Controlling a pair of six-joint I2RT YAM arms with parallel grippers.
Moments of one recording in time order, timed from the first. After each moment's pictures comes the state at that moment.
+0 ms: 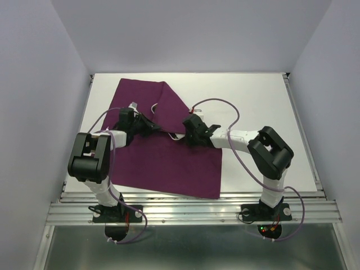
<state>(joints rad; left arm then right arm) -0.14 1.69 0.75 0.30 0.45 -0.91 0.79 1.90 1.20 -0.19 0.27 0.65</state>
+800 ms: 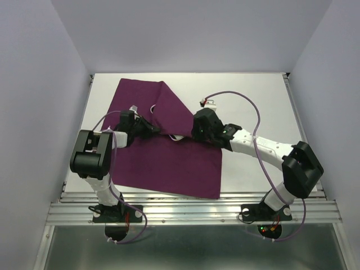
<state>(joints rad) -0.14 1.73 0.73 0.32 0.44 -0.91 0.79 1.56 1.10 -0.23 0.32 0.63</state>
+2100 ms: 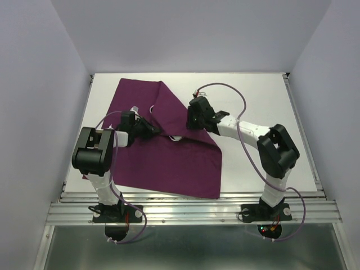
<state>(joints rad) -0.14 1.79 0.73 0.35 0.46 -0.90 0.66 1.91 1.38 -0.25 0.17 0.57</state>
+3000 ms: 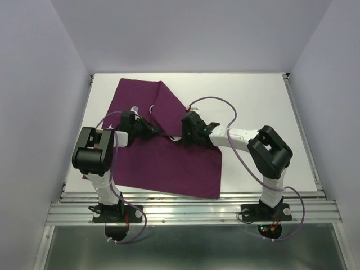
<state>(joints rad) -0.14 1.79 0.74 0.36 0.46 -0.89 0.79 1.89 1.22 -0.19 0.18 0.64</state>
